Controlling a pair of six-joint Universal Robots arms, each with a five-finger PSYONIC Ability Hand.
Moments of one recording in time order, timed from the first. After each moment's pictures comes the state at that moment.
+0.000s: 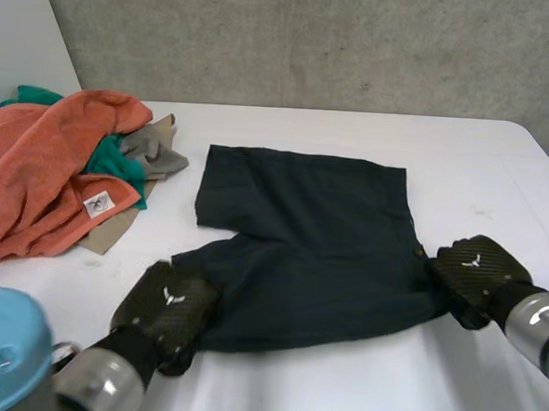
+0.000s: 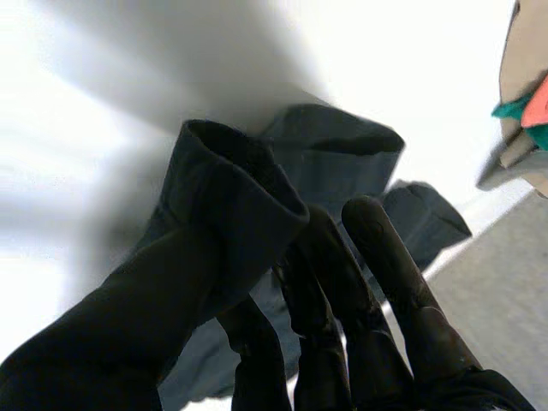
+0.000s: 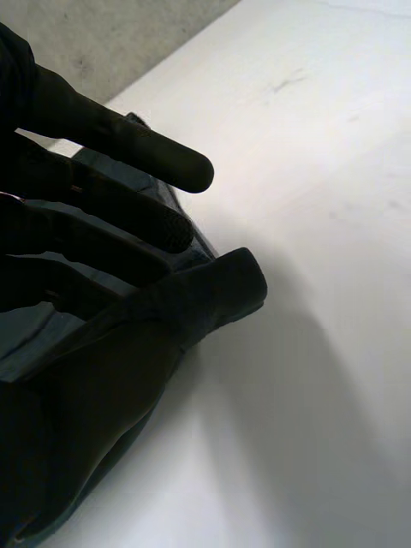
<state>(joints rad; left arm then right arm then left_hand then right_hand) 4.00 -1.61 -1.99 3.18 -1.69 3.48 1.67 -1.48 1.93 0.09 1.22 2.34 1.13 1.19 1.19 1.20 1.00 1.06 1.16 1.19 1.20 0.99</state>
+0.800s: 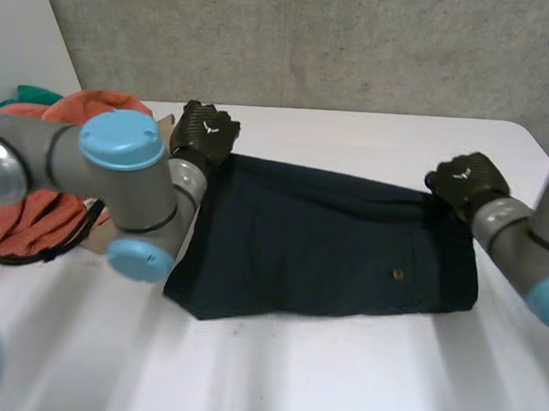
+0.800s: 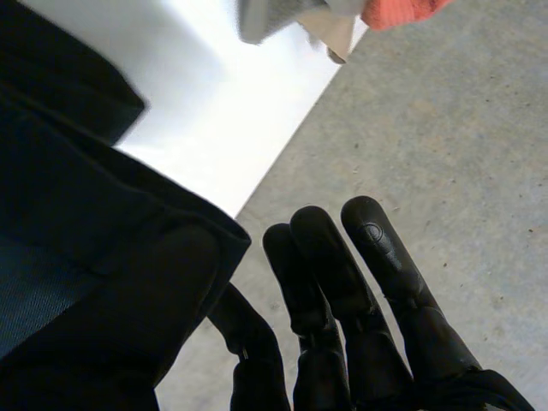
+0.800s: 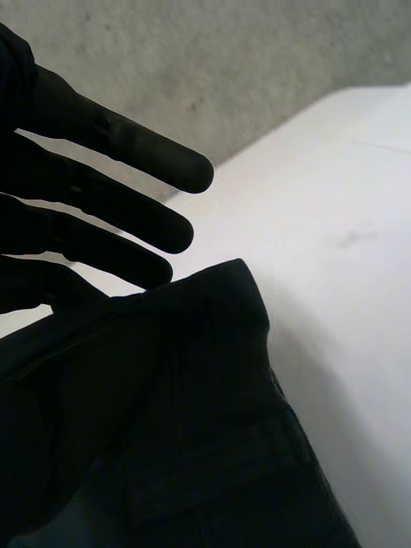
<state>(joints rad) 4.18 -2.36 -1.02 3.39 -1.65 3.75 1.80 -1.04 1.37 -0.07 1.44 2.44 1.14 1.20 1.19 1.20 1.01 1.10 1.16 1.19 1.20 1.01</state>
